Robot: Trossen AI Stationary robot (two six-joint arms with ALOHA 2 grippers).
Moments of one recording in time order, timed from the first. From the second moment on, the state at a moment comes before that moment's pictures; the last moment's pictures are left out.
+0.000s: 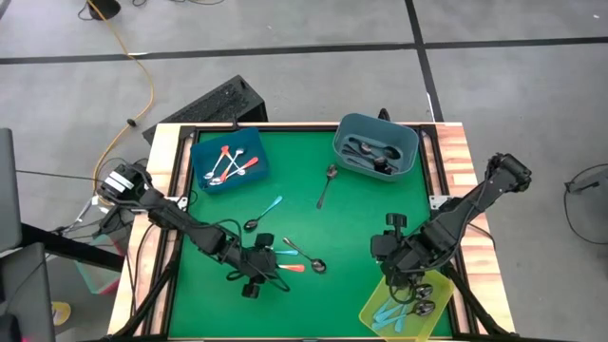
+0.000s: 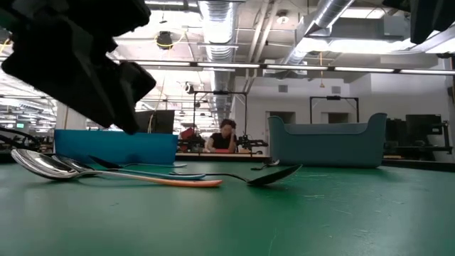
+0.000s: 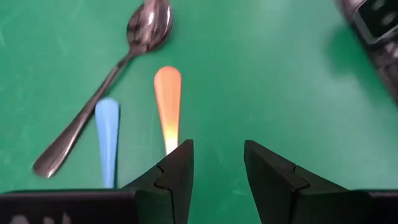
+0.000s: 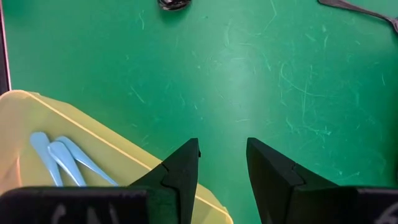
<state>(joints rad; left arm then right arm) -0.49 1.61 0.77 0.00 -0.14 -0.29 0.65 1.45 1.28 -1.17 0.29 0.70</state>
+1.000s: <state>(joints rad) -0.18 1.60 0.77 0.09 -0.06 -0.07 0.65 1.45 1.28 -1.17 0.32 0.71</state>
